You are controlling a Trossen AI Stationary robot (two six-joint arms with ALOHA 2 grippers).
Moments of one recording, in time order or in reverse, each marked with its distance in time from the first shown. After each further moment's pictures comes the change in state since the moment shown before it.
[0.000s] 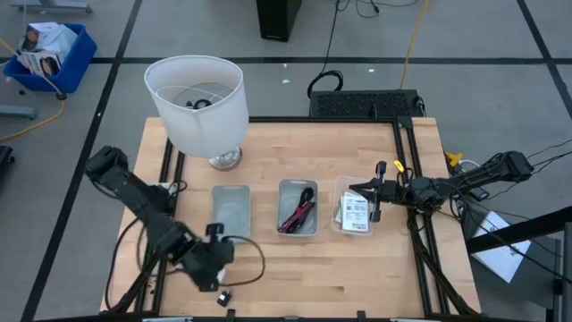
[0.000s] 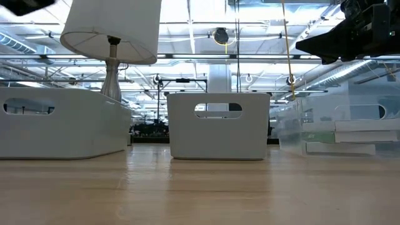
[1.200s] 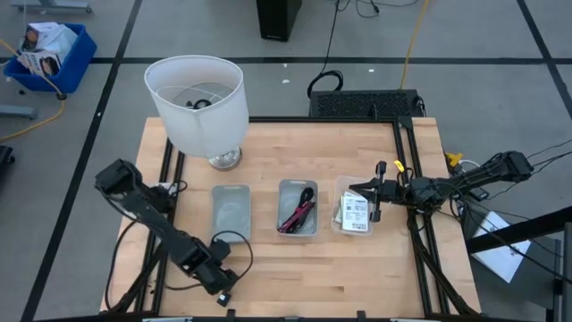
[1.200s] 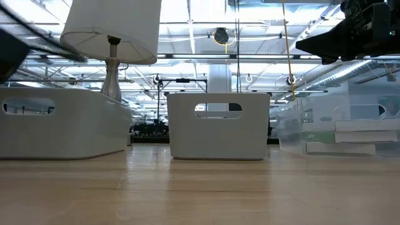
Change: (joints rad) left arm -0.034 0.181 -0.216 0.270 0.268 -1.076; right arm 0.000 0.000 0.000 0.003 0.000 0.007
